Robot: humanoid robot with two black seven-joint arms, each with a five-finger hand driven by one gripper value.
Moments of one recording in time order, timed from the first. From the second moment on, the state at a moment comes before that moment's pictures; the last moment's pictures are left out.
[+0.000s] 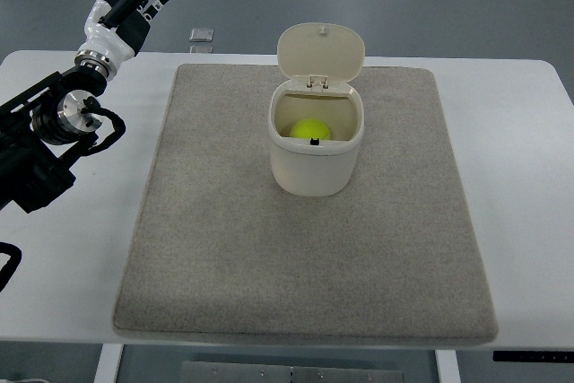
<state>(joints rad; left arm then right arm) -0.93 0.30 -0.65 -0.62 -0.15 -0.14 -0.36 0.05 0.00 -0.05 0.23 0.04 -0.13 0.03</state>
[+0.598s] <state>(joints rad) -0.91 0.24 -0.66 -0.46 -0.16 -0.15 -0.36 0.05 0.00 -0.05 0.23 0.04 -0.13 0.03</state>
